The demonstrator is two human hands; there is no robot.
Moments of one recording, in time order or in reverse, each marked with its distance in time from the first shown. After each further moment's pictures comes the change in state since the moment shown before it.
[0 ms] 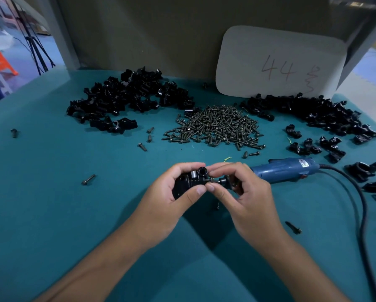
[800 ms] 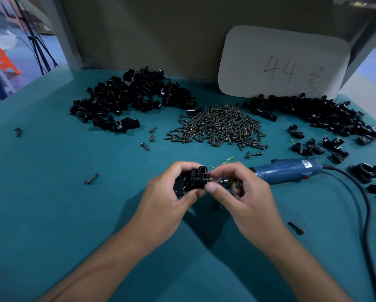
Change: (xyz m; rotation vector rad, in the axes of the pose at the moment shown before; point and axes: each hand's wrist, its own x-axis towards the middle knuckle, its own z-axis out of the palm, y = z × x) left_hand 0.000 -0.004 -0.003 0.288 0.098 0.099; right_hand -0.001 -0.003 -0.001 0.020 -0.065 0.127
